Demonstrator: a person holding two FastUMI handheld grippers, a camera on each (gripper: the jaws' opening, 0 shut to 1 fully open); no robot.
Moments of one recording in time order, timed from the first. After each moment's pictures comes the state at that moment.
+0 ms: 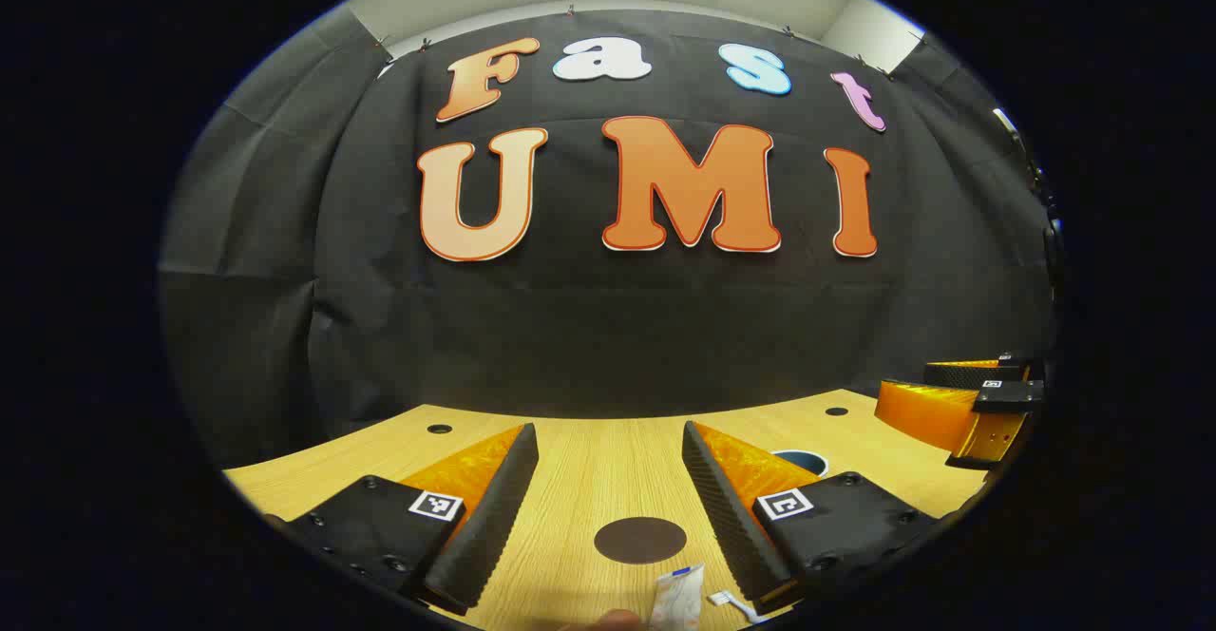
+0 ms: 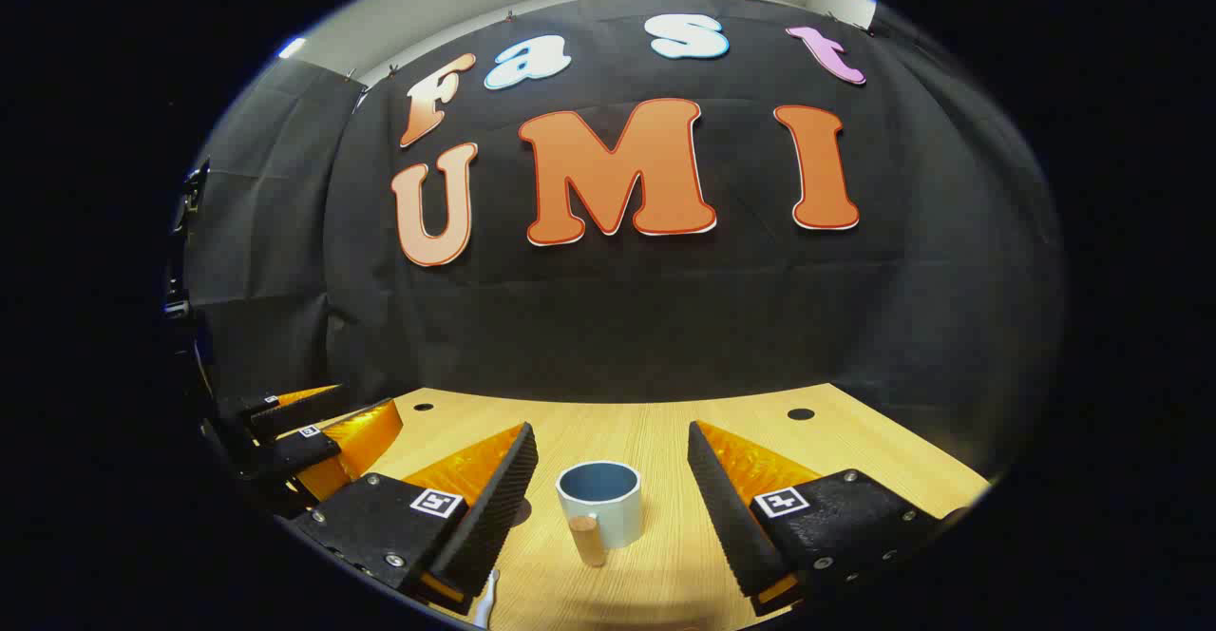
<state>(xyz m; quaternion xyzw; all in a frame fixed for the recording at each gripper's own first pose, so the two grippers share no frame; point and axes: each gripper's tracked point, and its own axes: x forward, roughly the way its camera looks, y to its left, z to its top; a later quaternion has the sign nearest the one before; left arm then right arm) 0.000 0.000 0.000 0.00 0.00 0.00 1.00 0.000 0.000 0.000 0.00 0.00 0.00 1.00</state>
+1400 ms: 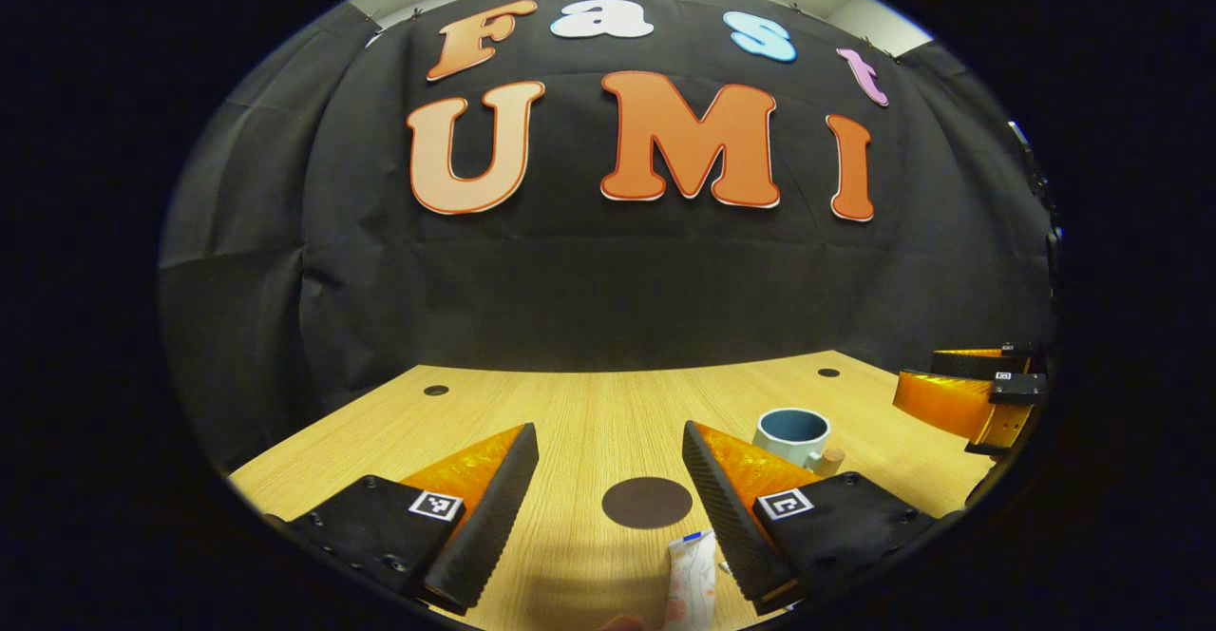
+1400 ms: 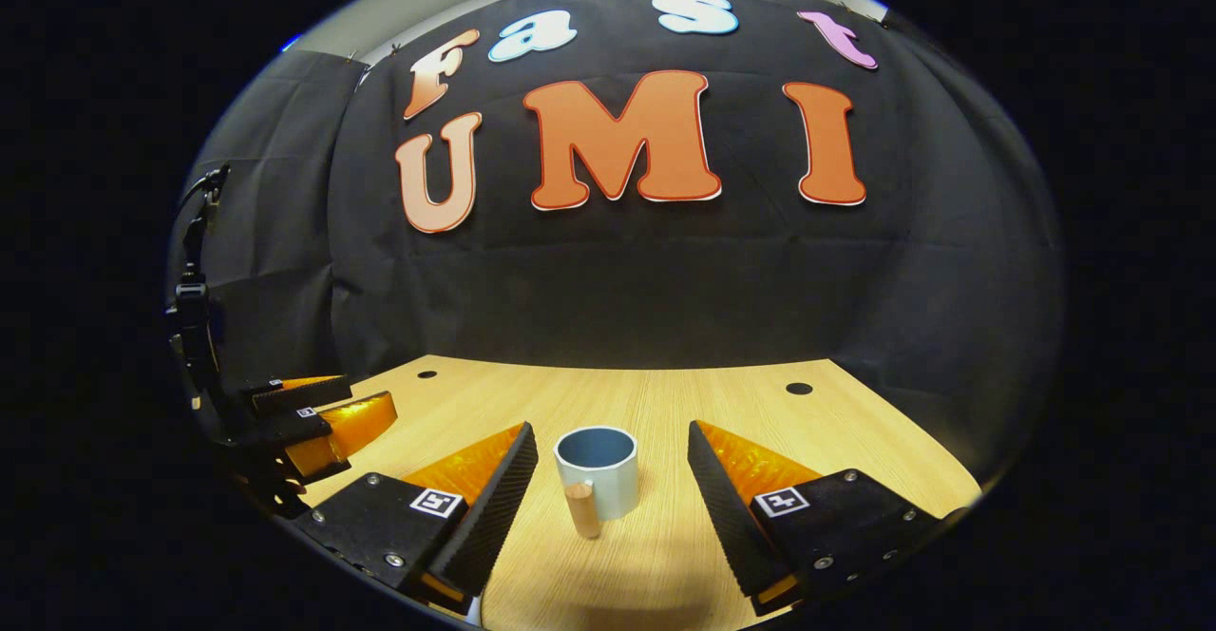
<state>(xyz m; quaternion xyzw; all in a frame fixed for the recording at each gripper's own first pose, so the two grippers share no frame) -0.008 0.013 -0.036 0.00 0.10 -0.02 0.99 -0.011 -0.001 -0.022 -0.01 0.06 0.01 1.00</state>
